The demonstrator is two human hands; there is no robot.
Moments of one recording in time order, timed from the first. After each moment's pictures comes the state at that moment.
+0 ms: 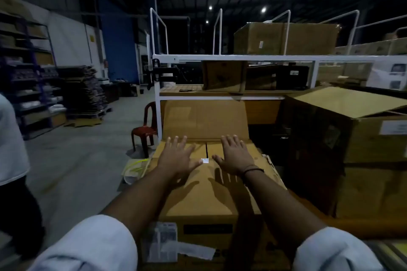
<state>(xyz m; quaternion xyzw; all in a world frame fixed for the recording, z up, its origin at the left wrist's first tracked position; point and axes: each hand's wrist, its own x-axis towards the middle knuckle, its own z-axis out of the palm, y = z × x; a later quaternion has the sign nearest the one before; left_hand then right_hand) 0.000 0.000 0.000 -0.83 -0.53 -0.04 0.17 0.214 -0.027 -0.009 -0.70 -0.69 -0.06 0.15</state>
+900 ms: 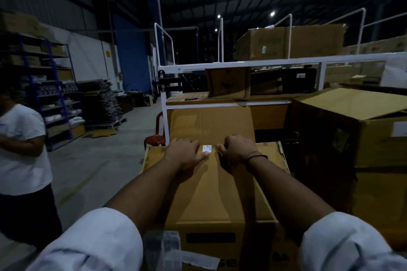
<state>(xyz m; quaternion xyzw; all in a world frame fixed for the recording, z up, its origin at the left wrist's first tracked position) 0.018 0.008 0.044 -0.83 -0.53 -0.07 0.17 0.224 -0.022 0.053 -0.70 -0.69 -0.05 0.16</state>
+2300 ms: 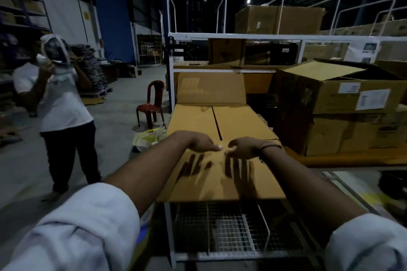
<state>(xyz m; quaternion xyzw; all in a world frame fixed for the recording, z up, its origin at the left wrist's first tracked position) -0.051 -0.233 0.017 -0.85 -0.47 0.14 -0.19 0.130 -0.293 0.001 -0.72 -0.67 0.16 -0.03</state>
